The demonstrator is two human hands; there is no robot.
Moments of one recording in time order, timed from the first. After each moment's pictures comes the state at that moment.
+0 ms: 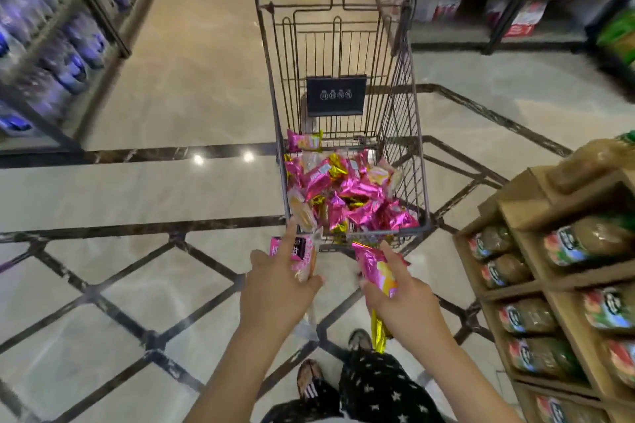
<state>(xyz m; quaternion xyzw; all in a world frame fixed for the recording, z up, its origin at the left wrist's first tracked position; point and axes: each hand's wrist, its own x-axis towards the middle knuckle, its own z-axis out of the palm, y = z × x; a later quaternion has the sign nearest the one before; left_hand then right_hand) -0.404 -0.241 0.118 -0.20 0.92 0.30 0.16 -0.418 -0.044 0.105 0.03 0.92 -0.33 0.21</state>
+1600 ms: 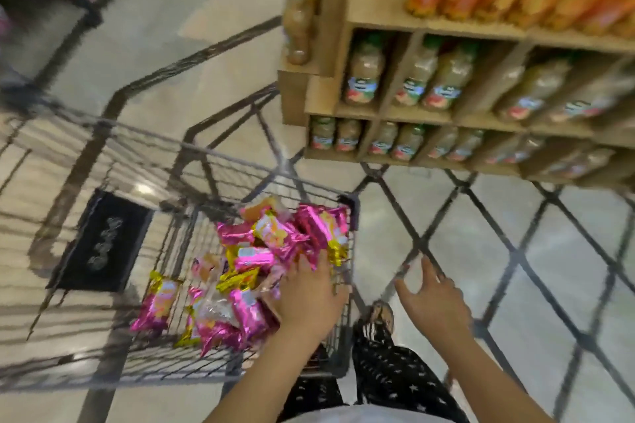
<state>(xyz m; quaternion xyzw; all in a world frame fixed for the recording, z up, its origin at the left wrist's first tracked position) -0.698 -0.214 0.034 0.54 0.77 -0.05 0.33 -0.498 -0.154 0.014 0.73 0.62 -0.24 0.17</state>
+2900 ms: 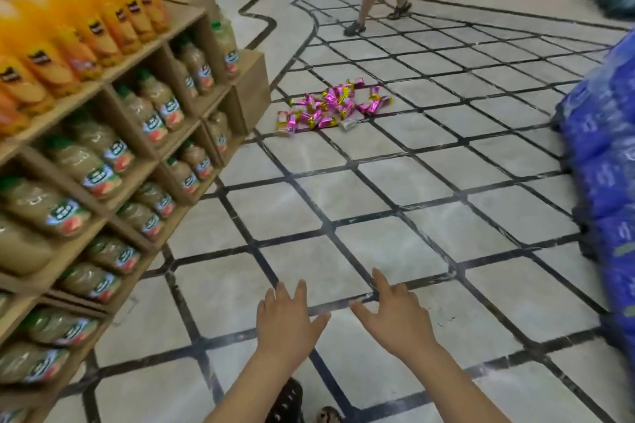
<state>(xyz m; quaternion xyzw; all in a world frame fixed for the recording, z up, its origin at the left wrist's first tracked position) -0.061 -0.167 0.071 0.90 0.31 -0.24 0.18 0.047 -0.315 0.067 0.93 0.21 -0.28 -0.10</state>
